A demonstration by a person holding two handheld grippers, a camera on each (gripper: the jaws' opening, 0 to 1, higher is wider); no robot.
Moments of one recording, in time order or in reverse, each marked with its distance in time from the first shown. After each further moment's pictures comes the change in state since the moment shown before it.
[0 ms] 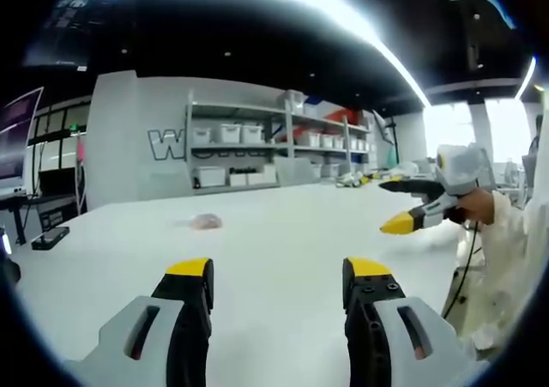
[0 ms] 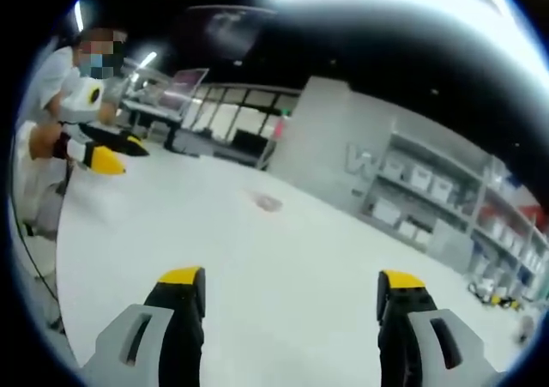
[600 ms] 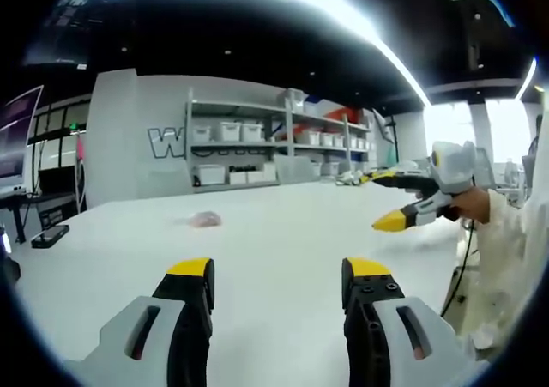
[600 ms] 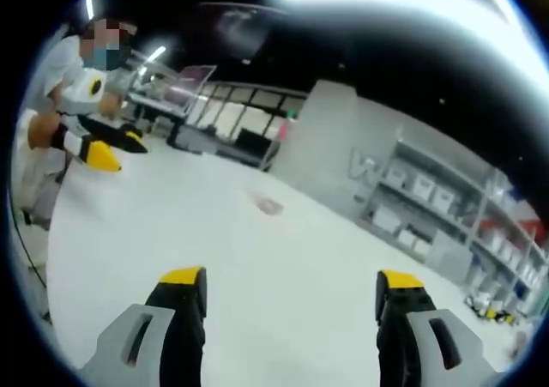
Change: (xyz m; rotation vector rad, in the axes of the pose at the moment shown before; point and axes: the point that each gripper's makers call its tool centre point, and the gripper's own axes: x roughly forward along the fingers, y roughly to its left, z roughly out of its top) left arm -0.001 0.000 -0.002 -0.003 0.009 0.000; right arm 0.011 -0.001 0.006 -0.059 -0.007 -0.003
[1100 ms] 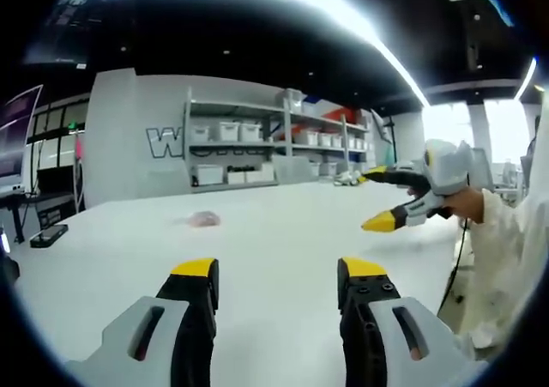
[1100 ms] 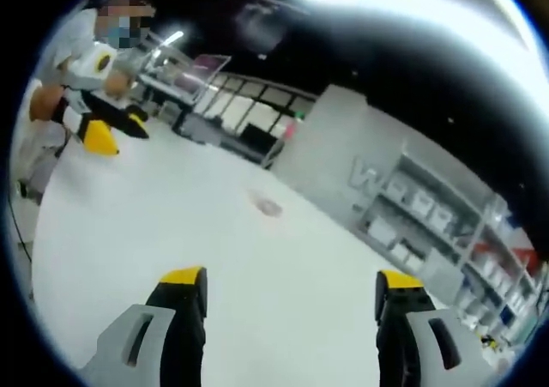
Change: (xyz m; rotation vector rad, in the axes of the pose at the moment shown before) left arm -0.001 -0.002 0.000 -0.003 -0.001 -0.011; right arm 0.011 0.005 0.010 -0.114 -0.003 0.000
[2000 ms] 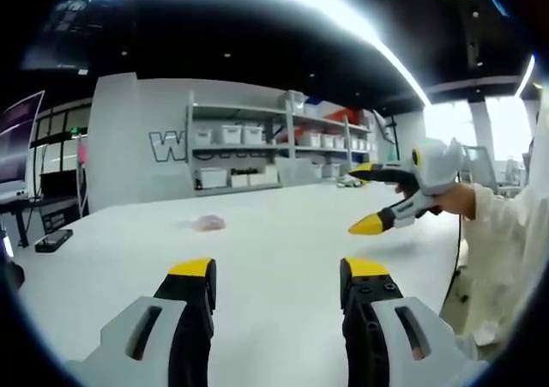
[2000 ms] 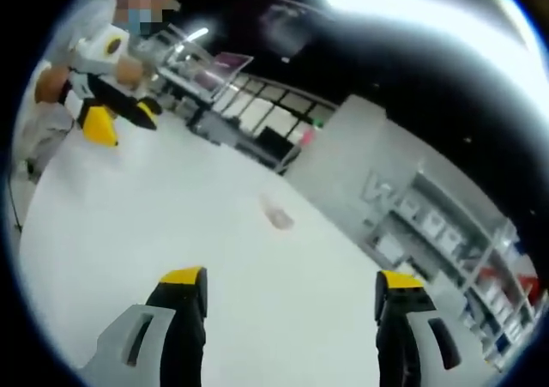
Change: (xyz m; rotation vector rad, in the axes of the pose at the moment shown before) left arm -0.003 0.004 0.006 0.014 -0.019 0.023; right arm 0.031 0.010 0.017 -0.105 -0.025 0.071
